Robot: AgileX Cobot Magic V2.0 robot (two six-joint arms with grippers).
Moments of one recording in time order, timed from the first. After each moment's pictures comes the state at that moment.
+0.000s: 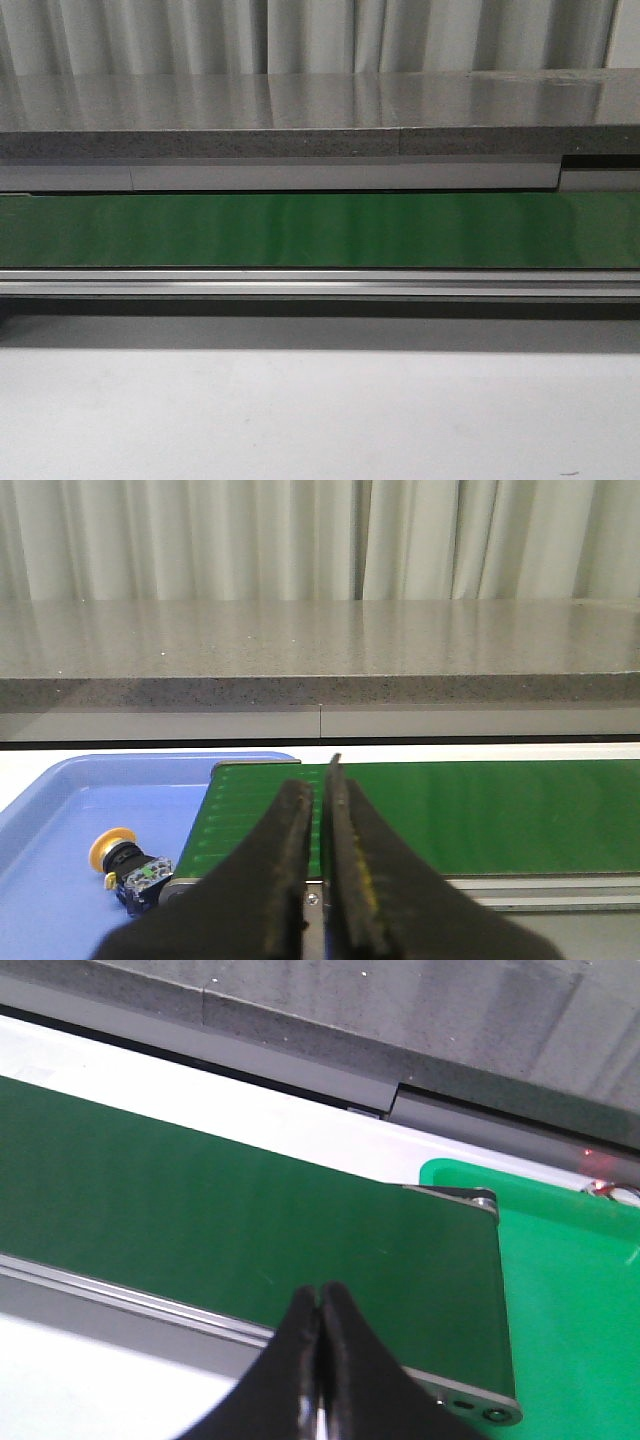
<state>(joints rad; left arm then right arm) -0.09 0.00 0.00 0.02 0.04 0.04 -0.09 0.48 -0.39 0.45 0.35 -0.63</state>
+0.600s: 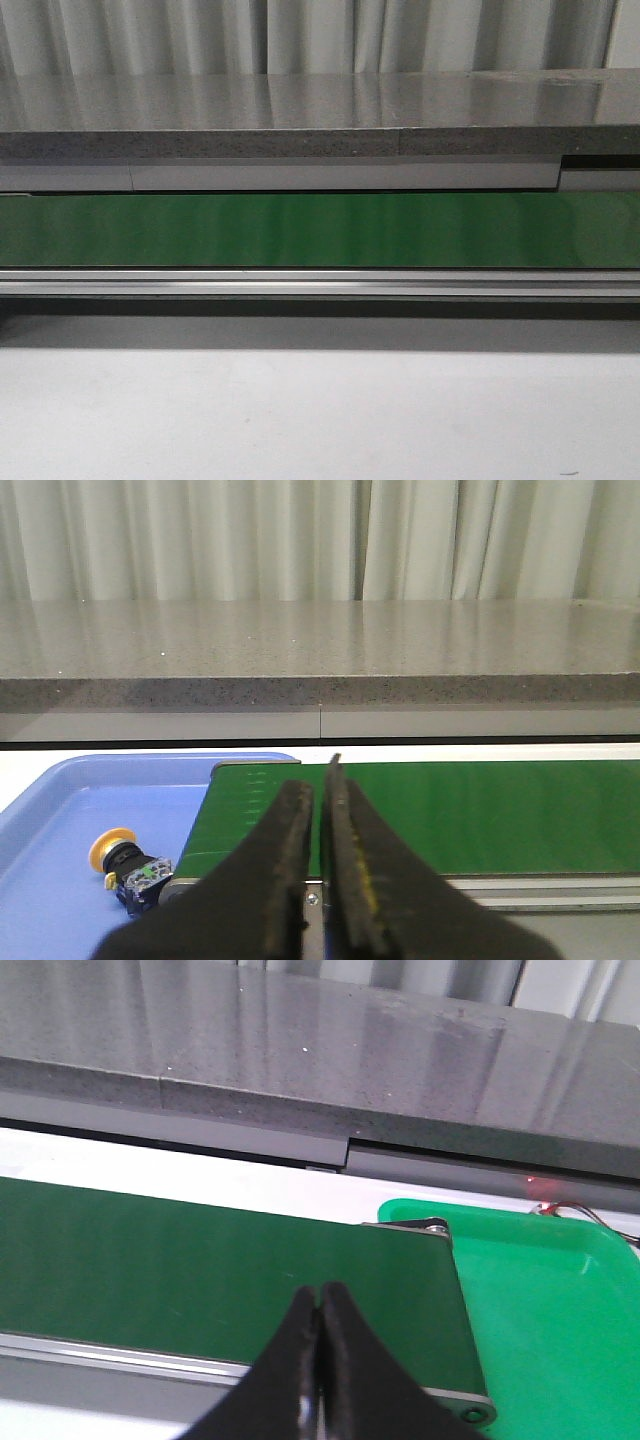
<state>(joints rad) -0.09 0.00 0.00 0.02 0.04 0.04 0.02 0.26 -0.29 -0.01 0.27 -0.04</state>
